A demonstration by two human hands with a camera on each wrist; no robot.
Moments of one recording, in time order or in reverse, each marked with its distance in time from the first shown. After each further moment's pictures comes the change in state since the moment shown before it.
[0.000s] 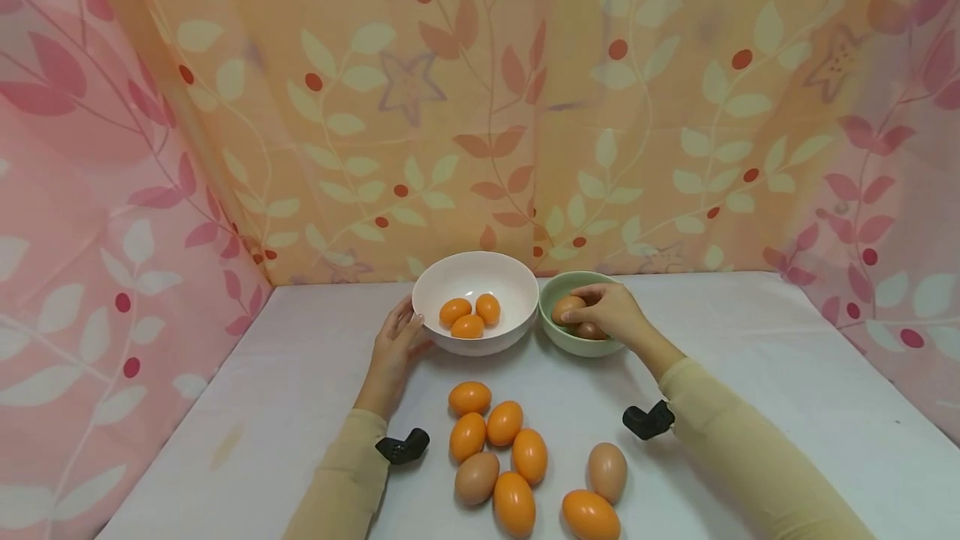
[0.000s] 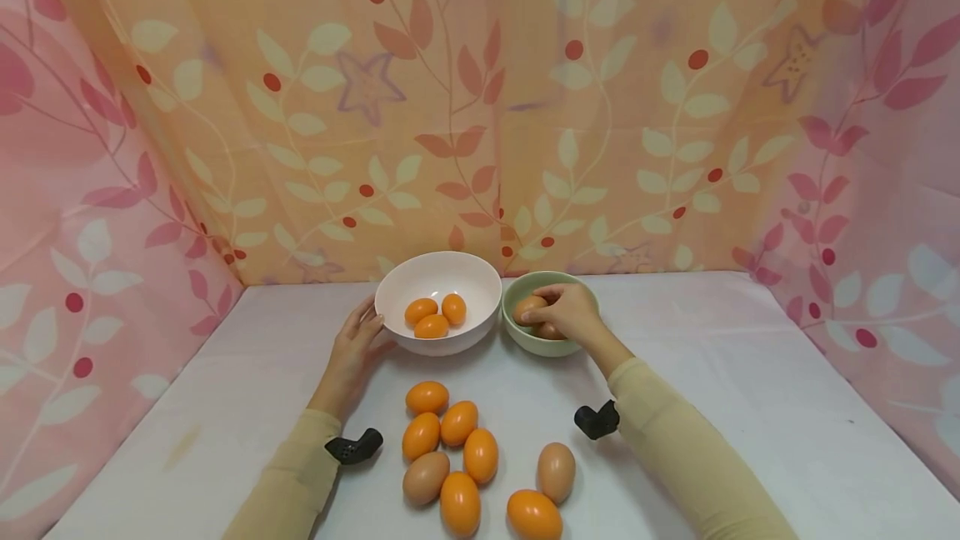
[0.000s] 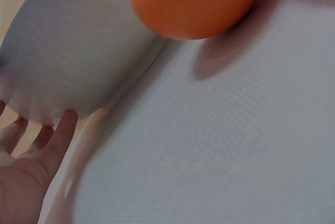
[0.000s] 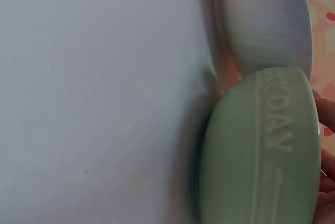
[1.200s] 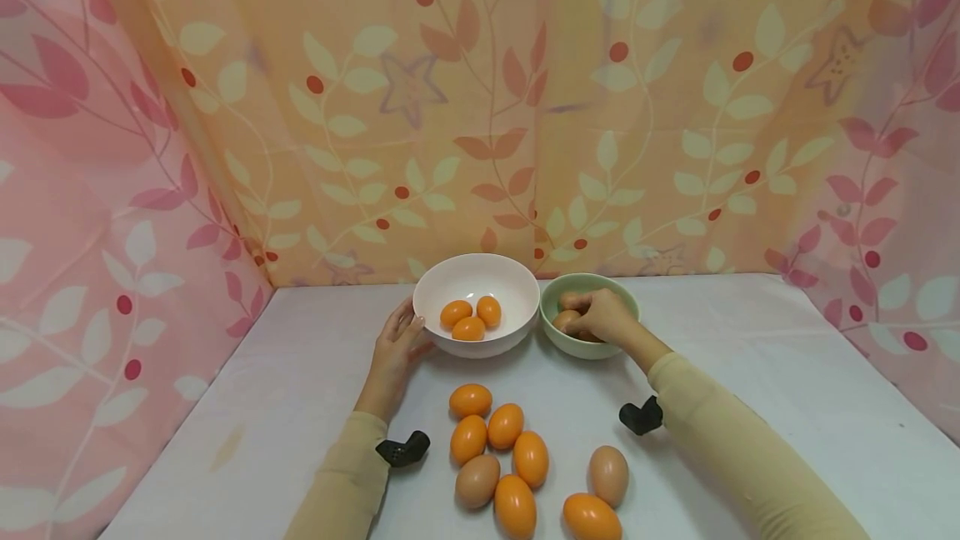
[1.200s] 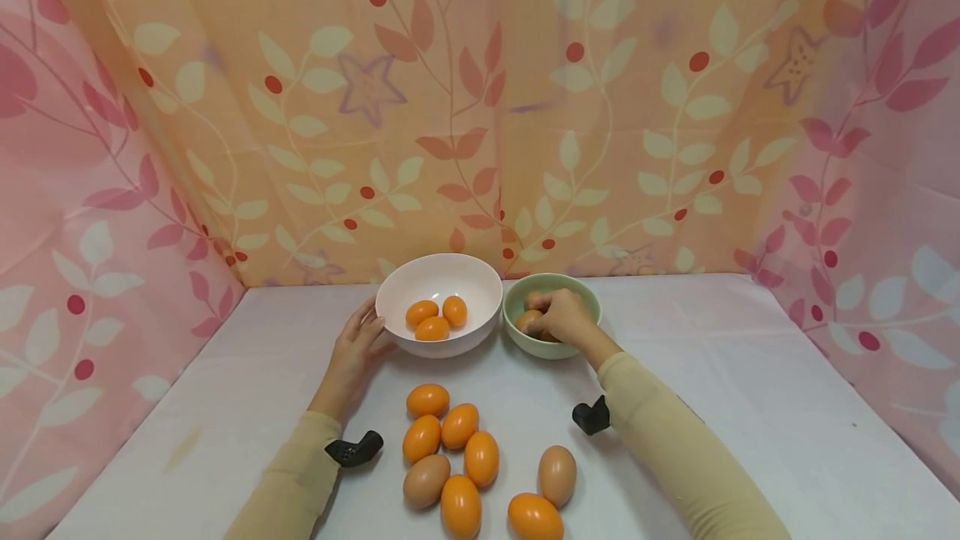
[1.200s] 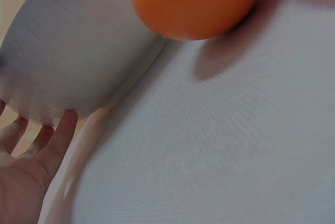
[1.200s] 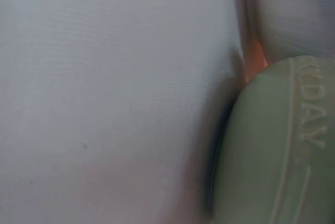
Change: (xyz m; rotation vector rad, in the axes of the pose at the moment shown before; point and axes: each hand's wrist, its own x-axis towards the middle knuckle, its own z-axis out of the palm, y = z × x) left_hand 0.002 -0.003 -0.002 0.008 -0.005 0.022; right_hand 0.014 0.006 0.008 -0.232 -0.082 -0.065
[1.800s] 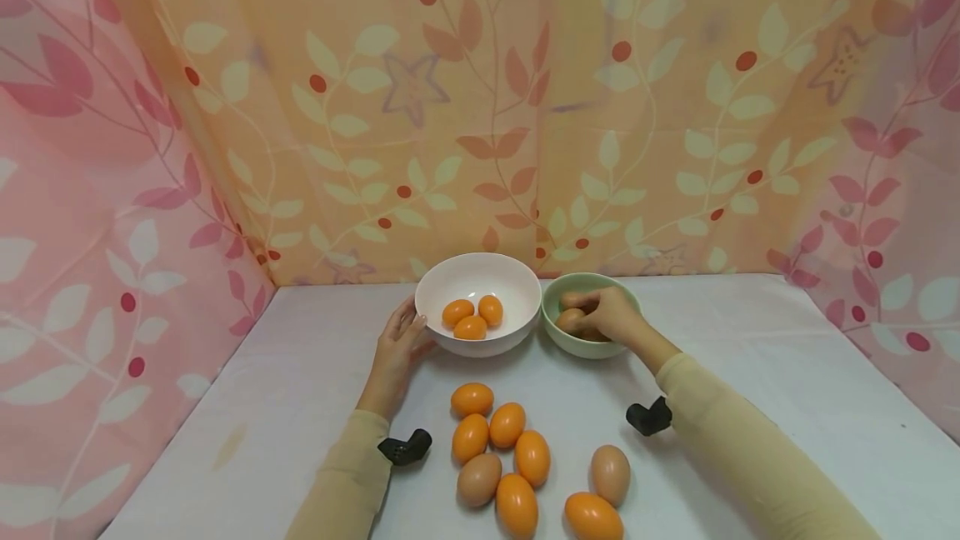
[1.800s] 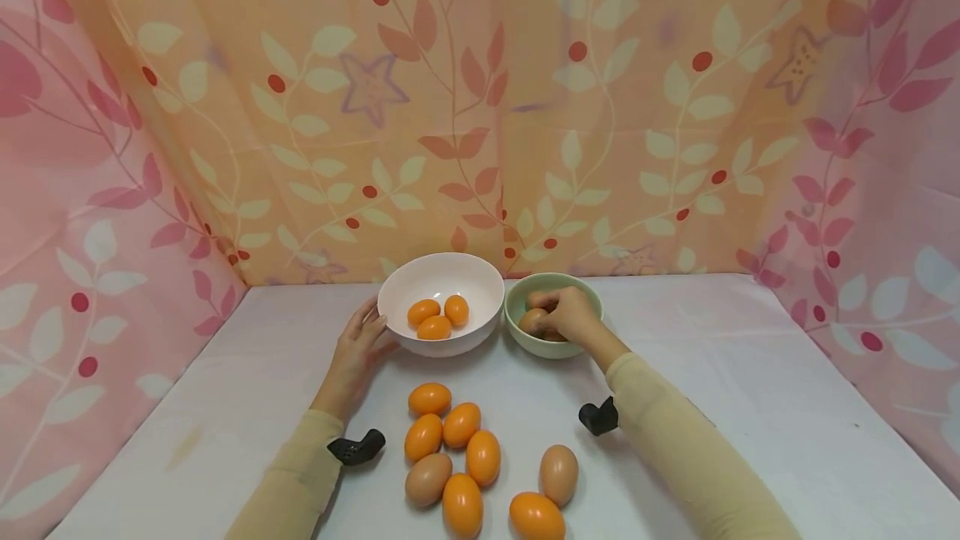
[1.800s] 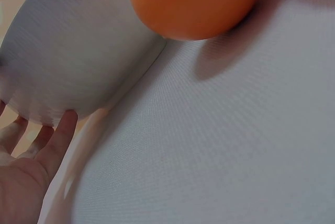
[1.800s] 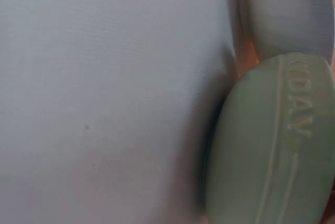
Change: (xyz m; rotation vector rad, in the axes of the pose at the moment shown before) left_hand 0.000 0.001 0.000 -0.006 0.006 -0.005; right_hand -0.006 -0.001 -0.006 0.096 -0.007 0.014
